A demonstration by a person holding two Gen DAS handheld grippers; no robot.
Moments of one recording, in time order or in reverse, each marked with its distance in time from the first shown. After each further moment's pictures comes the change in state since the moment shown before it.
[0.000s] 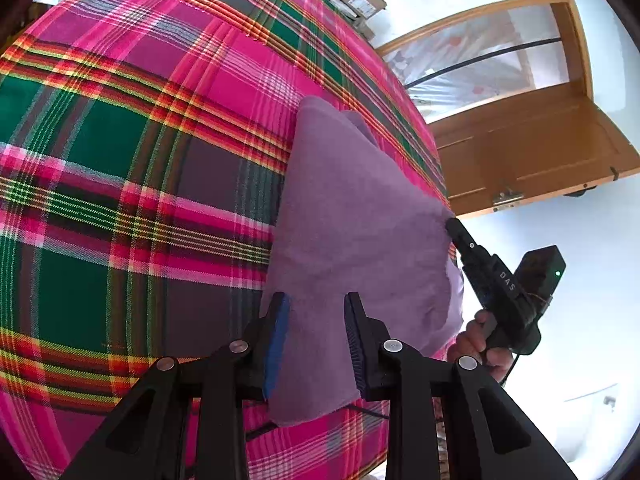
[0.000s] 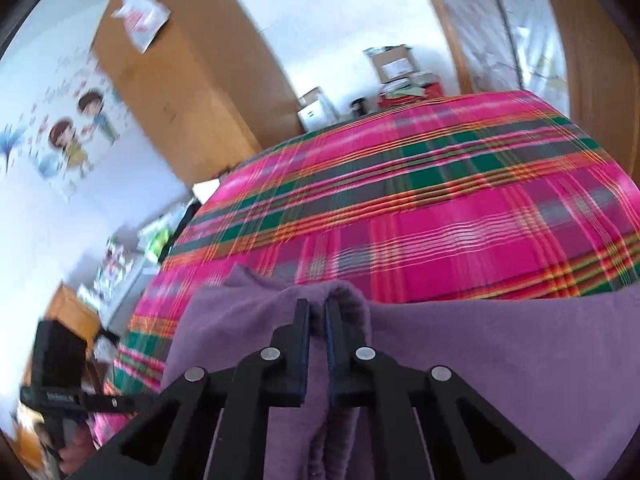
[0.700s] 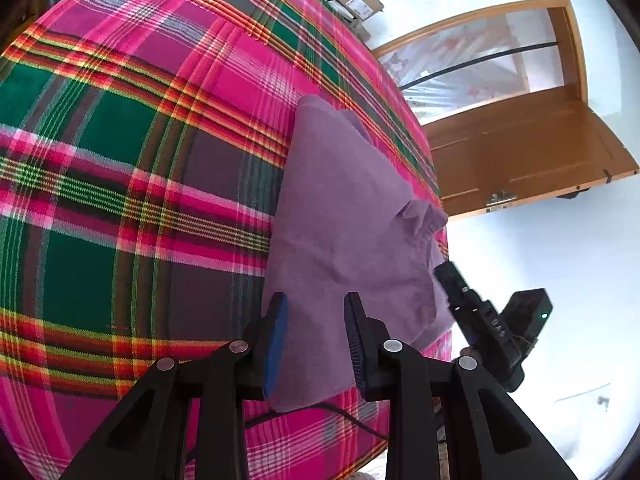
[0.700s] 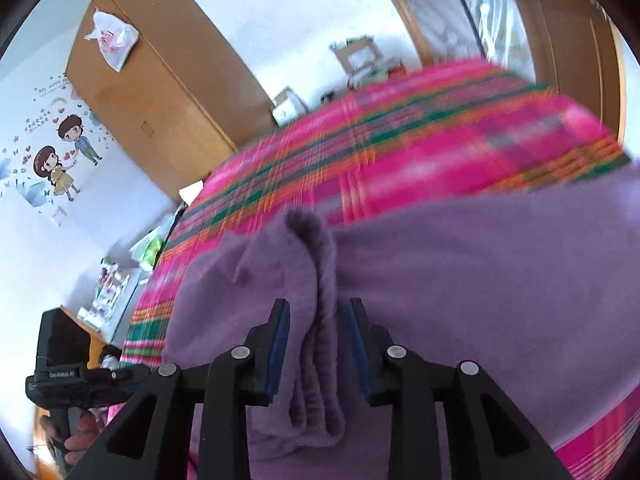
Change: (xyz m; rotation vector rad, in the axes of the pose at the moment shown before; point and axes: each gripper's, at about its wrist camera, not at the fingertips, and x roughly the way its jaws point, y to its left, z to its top) left arm -0.008 0.004 -0.005 -0.008 -0.007 -0.028; right arm -0.036 -0.007 -0.041 0.073 -0.021 -0.019
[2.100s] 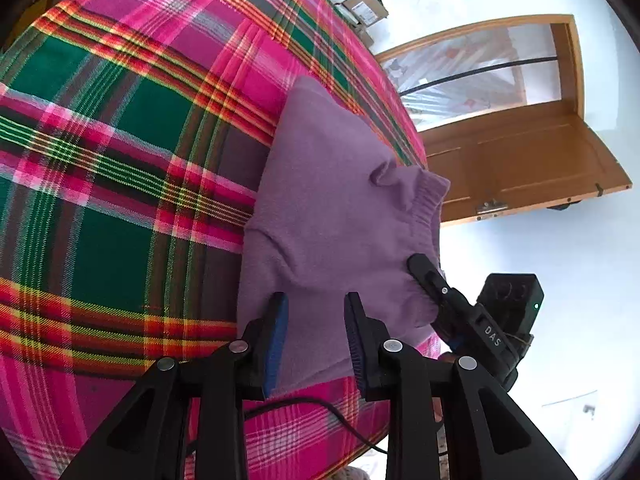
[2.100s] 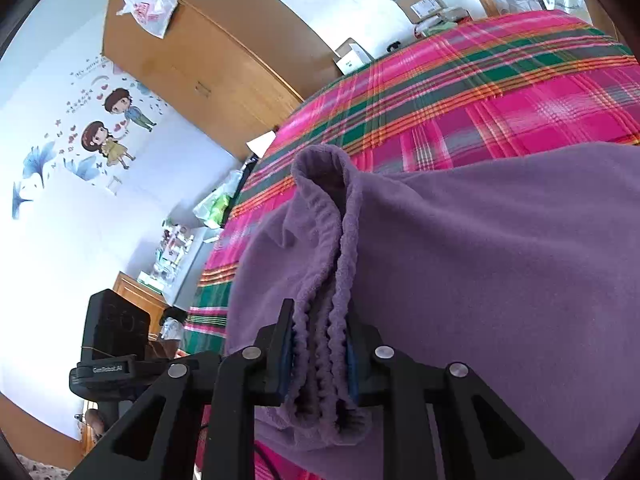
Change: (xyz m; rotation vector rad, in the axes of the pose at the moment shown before) left arm -0.006 0.013 -0.008 -0.050 -0.020 -0.046; right arm 0.049 0.055 -0.022 0.011 0.191 0.269
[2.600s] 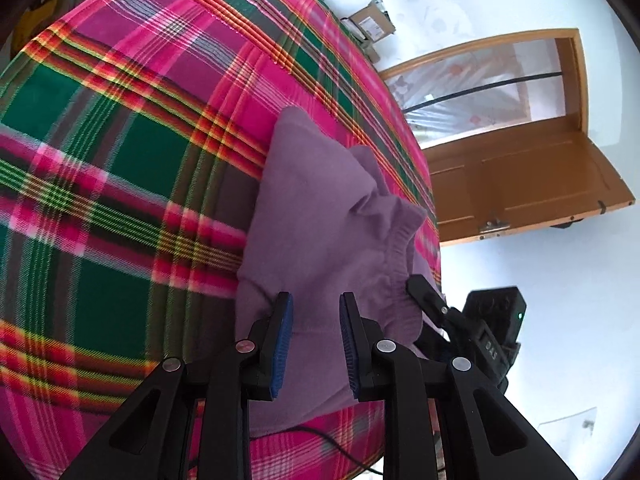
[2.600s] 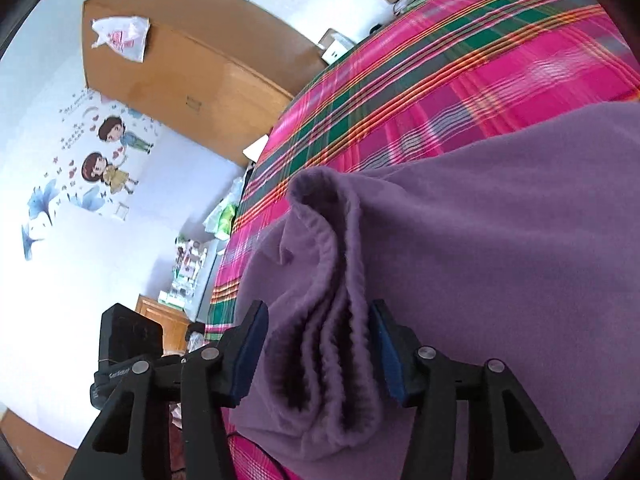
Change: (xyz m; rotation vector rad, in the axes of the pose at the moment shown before) left arm -0.001 -0.002 0.014 -0.020 -0.035 0.017; right arm 0.021 -0.024 0.011 0.116 0.056 0.056
